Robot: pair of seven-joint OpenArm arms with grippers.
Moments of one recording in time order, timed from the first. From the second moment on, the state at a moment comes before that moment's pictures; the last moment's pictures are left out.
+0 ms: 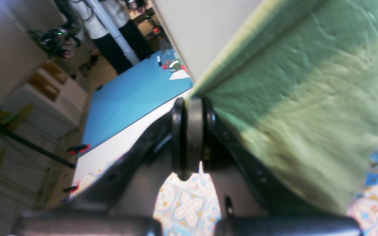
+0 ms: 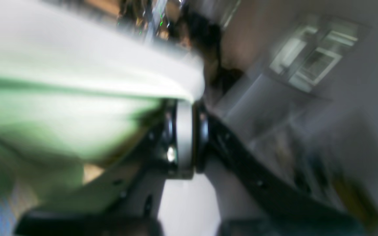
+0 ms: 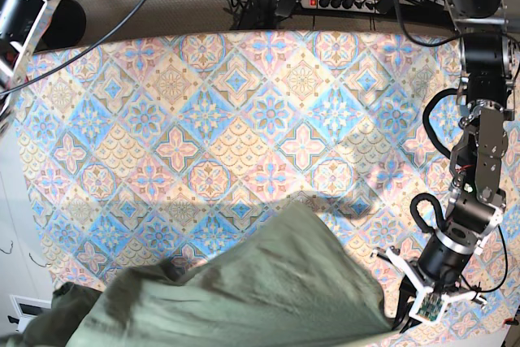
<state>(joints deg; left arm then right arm) -31.0 -35.6 11.4 106.3 -21.7 -9.8 40.5 60.0 43.8 14.5 70.7 11.3 40.6 -43.4</state>
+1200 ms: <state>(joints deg) -65.1 -23.3 18.1 69.3 -20.0 -11.7 37.3 65.6 38.9 7.1 47.5 10.5 42.3 -26.5</state>
